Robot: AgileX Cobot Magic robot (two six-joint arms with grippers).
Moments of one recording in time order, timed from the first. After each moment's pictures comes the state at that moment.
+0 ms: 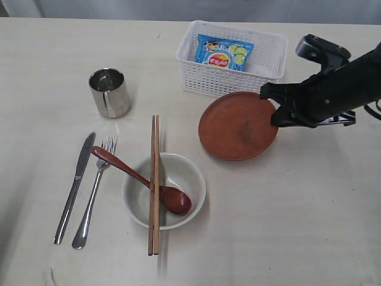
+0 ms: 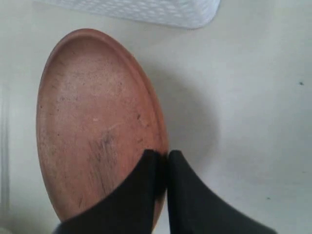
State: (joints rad) left arm -0.17 0.00 0.00 0.05 0.33 0.04; right arm 0.19 1.67 -0.79 0.74 0.45 -0.40
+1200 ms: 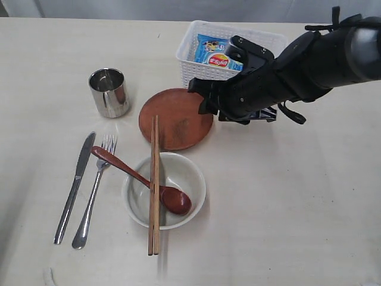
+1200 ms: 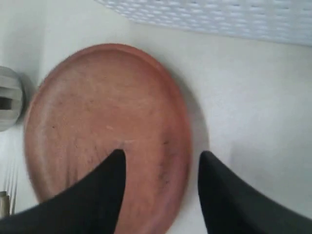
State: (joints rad) left arm -0.17 0.00 0.00 0.05 0.33 0.04; right arm 0.50 1.89 -0.96 1.04 0.23 -0.42
